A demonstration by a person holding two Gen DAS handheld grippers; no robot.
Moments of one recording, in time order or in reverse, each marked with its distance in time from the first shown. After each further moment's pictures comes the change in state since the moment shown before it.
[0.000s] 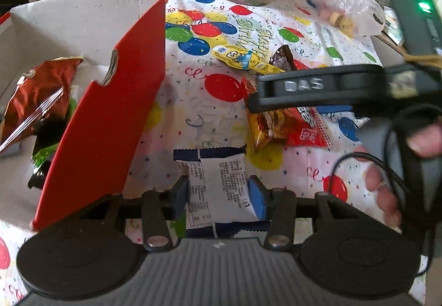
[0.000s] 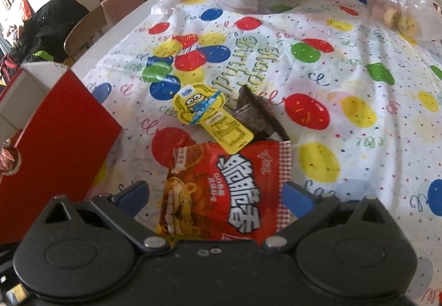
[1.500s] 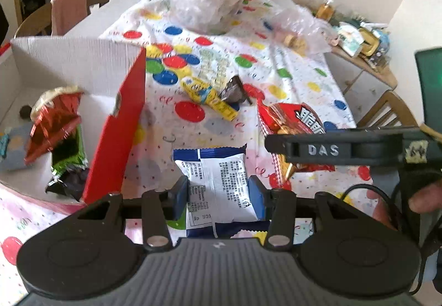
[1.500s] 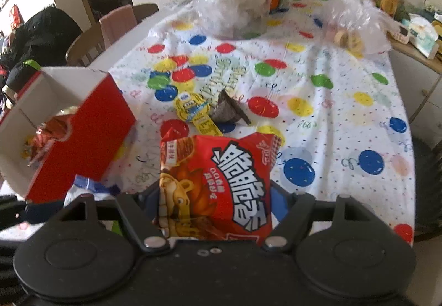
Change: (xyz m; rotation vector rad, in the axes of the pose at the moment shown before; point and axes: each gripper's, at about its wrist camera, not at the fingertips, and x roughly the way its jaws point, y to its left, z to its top) left arm -0.086 0.000 0.000 0.062 -0.081 -0.151; right arm -0.121 0.018 -0.045 0.012 -0.095 -0.111
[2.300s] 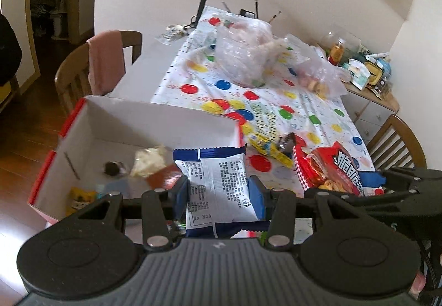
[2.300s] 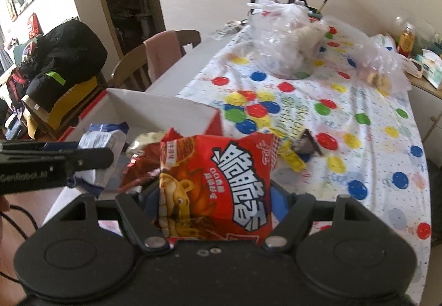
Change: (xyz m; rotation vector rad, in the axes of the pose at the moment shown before) left arm -0.097 0.136 0.051 0.031 -0.113 0.018; right arm -0.052 0.146 0.015 -0.030 -0.093 0.032
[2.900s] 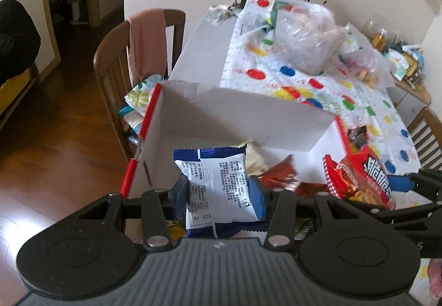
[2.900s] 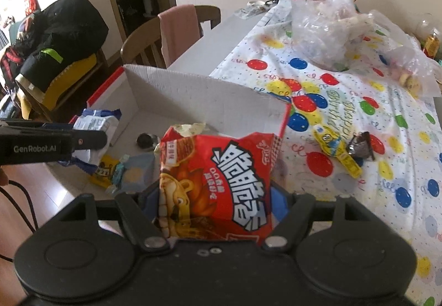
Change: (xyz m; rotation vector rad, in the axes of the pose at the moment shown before) left arm 0.043 0.126 0.017 -0.001 0.098 0.087; right arm 0.087 0.086 0.019 -0.039 0.092 -0.039
